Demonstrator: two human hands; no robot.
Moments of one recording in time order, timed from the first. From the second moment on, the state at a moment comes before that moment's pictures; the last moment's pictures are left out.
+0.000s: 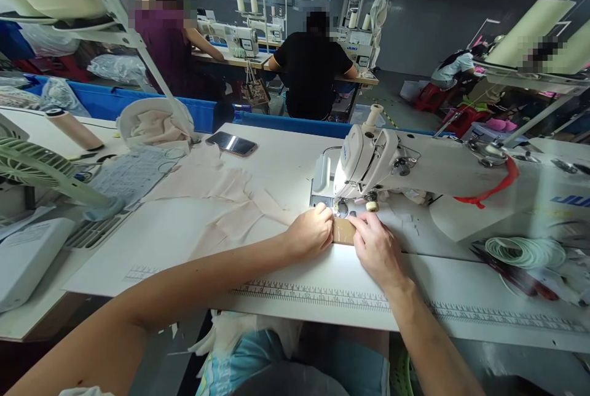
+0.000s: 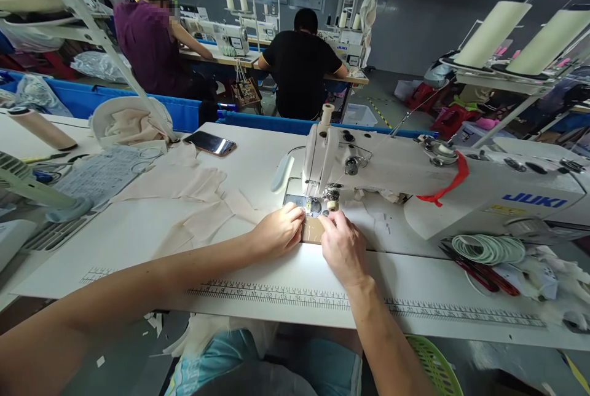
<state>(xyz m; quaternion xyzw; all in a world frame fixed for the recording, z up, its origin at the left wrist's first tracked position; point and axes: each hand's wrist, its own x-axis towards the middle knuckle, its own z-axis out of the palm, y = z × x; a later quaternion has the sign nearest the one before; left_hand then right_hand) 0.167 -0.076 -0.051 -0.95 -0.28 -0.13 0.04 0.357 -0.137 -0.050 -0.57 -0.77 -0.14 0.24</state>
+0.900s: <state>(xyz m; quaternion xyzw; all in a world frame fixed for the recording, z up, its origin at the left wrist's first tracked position) 0.167 -0.068 -0.049 -0.95 -0.27 -0.13 0.03 0.361 -0.110 -0.038 -0.66 -0.66 0.09 0.35</state>
